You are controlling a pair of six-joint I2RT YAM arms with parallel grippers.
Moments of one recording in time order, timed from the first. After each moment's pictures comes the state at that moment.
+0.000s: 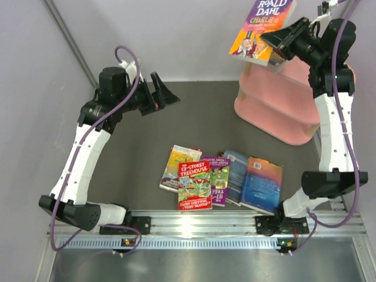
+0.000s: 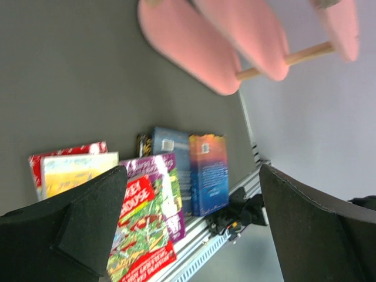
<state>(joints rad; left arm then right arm) -0.30 1.35 1.67 -0.74 0.49 -0.64 0.02 1.58 2.05 -0.46 -0.55 0.88</state>
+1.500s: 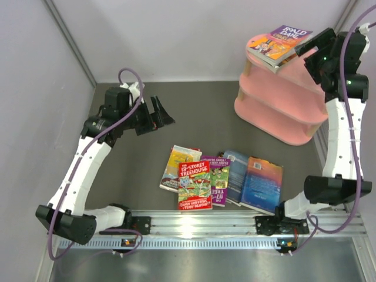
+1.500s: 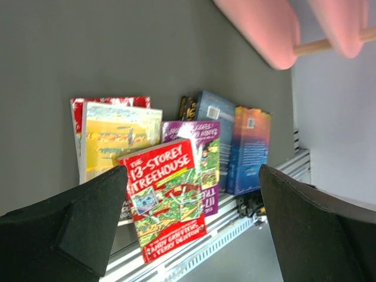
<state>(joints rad) -0.30 1.21 1.43 -0.82 0.39 -0.60 -0.10 1.58 2.07 -0.78 0.05 0.80</state>
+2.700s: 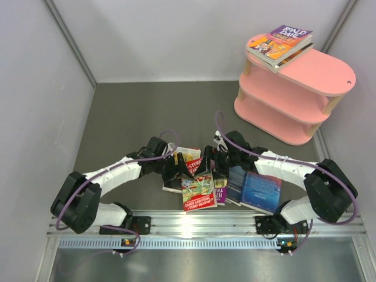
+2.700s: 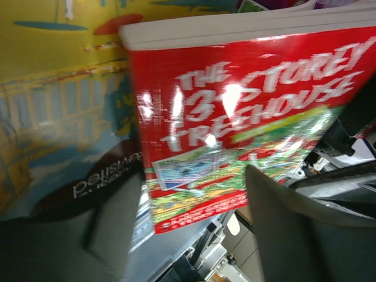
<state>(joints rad) -0.56 1.32 0.63 -0.30 0.62 -0.92 0.72 1.40 0.72 -0.14 -0.53 0.87</state>
